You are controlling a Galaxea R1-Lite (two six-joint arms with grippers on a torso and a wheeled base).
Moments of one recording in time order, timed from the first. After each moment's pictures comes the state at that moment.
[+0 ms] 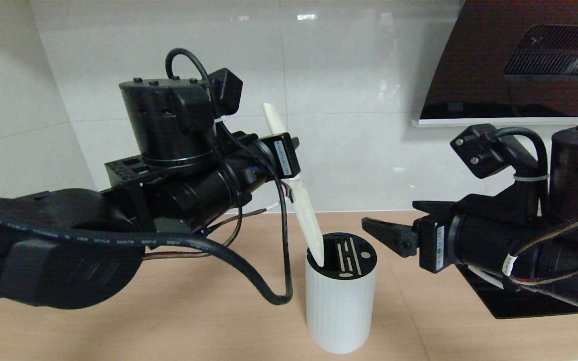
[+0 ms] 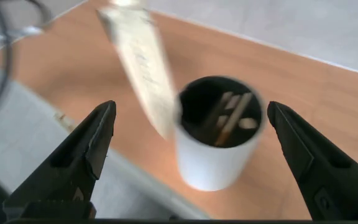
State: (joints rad) left arm -0.69 1.74 -1.10 -0.60 0.27 -0.32; right arm 0.81 1.45 -0.85 -0.35 -0.22 0.18
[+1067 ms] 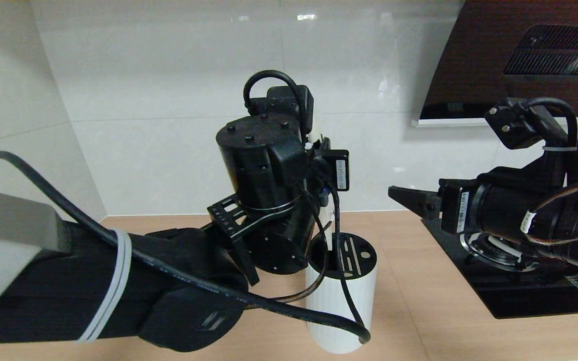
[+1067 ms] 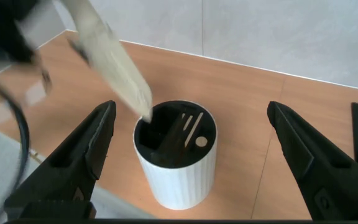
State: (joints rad) left arm -0.88 1.93 -1.14 -0.93 0.67 -0.04; right arm 0.69 1.43 -0.88 -0.35 -0.22 0.18
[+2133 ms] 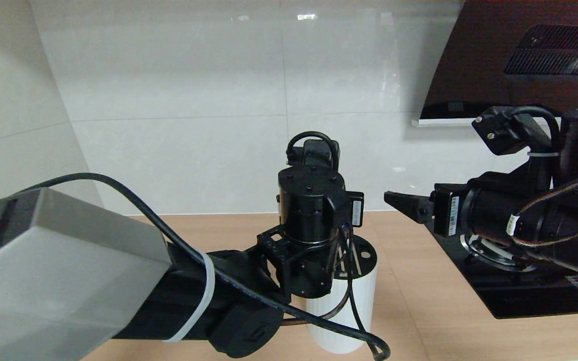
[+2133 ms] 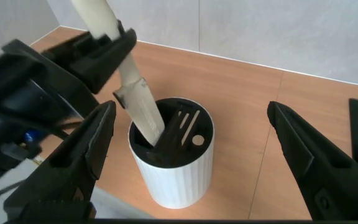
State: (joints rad) left arm -0.89 2.07 -1.14 -0.91 0.67 -0.08; right arm 0.69 1.46 -0.88 -0.35 -0.22 0.18
